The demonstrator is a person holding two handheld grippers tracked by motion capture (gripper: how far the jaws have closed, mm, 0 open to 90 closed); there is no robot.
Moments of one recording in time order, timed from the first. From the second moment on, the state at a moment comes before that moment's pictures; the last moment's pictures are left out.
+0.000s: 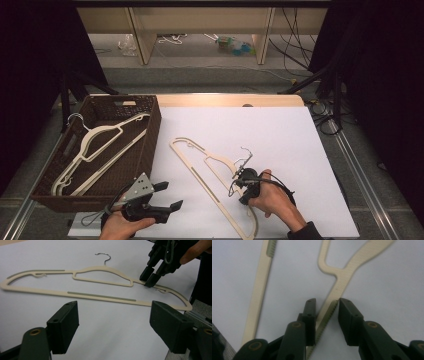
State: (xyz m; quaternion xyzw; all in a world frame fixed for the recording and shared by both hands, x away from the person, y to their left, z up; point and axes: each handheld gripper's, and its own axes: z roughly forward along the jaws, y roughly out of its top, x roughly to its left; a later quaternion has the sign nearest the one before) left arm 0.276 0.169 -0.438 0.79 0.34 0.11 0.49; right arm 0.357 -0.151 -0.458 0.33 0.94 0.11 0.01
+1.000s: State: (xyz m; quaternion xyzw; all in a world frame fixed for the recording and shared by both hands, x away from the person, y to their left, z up) left arm 0.278 0.166 -0.441 0.80 0.33 0.11 0.49; right arm 0.360 -0.157 -0.454 0.29 0.95 0.05 0.00
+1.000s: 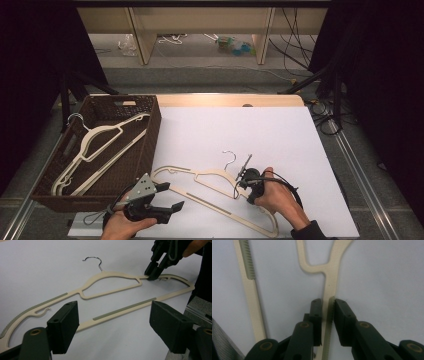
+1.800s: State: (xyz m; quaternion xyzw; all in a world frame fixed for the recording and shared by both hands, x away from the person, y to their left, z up) left arm 0.335 0.102 -0.464 0.84 0.31 0.08 0.44; right arm 0.342 -0.179 -0.427 0.23 0.97 0.06 0.05
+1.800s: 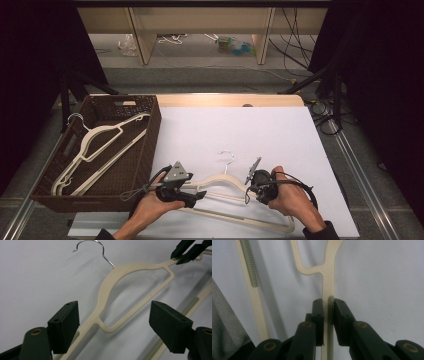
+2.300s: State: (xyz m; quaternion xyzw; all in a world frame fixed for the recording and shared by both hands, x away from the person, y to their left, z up) left arm 0.366 0.074 -0.475 0.87 0.28 0.03 0.41; right arm 0.325 -0.172 -0.407 0.19 0.98 0.07 0.08
